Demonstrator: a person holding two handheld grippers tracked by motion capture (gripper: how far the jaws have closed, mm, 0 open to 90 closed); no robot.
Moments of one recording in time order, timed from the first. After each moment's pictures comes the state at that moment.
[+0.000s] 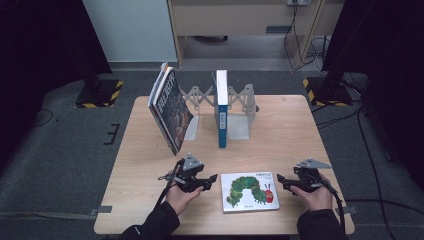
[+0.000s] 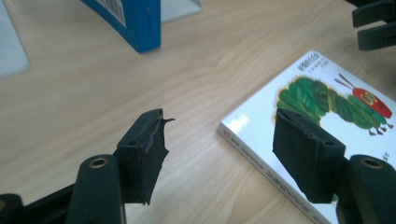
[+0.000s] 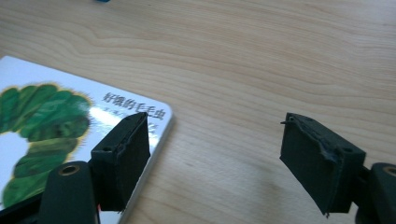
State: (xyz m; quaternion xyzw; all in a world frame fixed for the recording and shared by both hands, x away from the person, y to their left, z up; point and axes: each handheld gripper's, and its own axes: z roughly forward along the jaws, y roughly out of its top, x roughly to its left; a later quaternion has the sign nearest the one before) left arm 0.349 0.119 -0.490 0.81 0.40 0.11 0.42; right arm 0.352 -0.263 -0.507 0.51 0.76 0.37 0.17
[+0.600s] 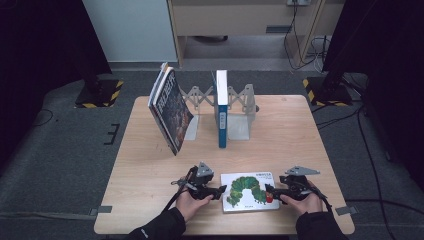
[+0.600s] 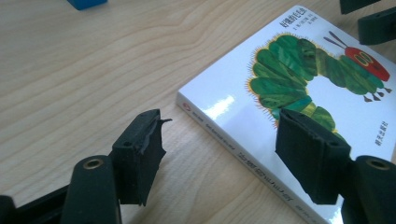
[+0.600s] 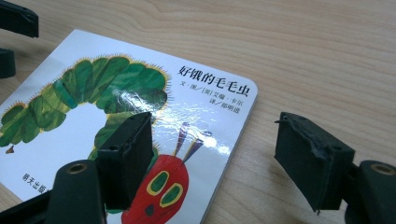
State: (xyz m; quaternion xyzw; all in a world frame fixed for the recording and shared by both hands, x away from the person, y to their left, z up) left arm 0.345 0.091 -0.515 0.83 0.38 0.08 0.40; right arm 0.335 -0.232 -0.516 0.49 0.78 0.38 0.12
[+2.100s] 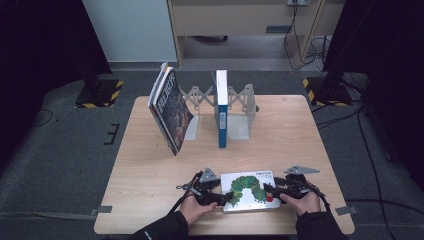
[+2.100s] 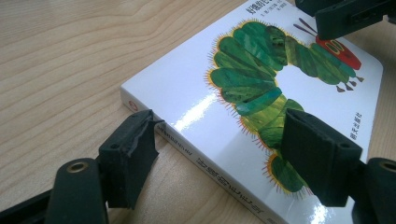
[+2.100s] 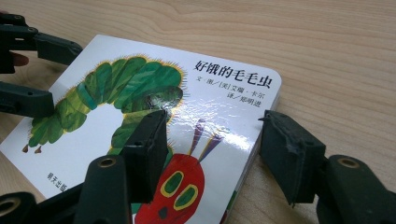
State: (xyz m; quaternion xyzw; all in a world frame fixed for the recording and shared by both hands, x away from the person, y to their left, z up) left arm 0.340 0.081 -0.534 0.82 0.36 0.04 0.44; right arm 0.339 -0.232 -0.518 0.48 0.77 0.40 0.07
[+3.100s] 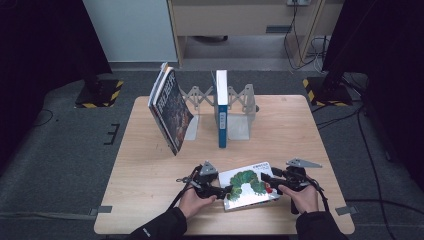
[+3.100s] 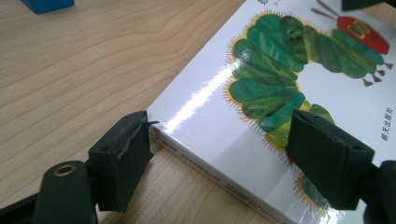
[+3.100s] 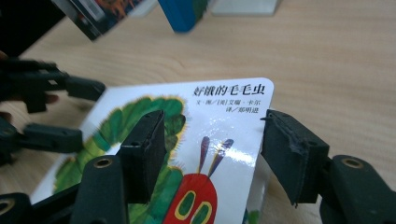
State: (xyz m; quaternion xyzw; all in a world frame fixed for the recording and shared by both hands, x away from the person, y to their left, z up) left arm 0.357 0.082 -0.531 0.82 0.37 0.06 0.43; right arm 0.356 -0.229 -0.512 0.50 0.73 0.46 0.08
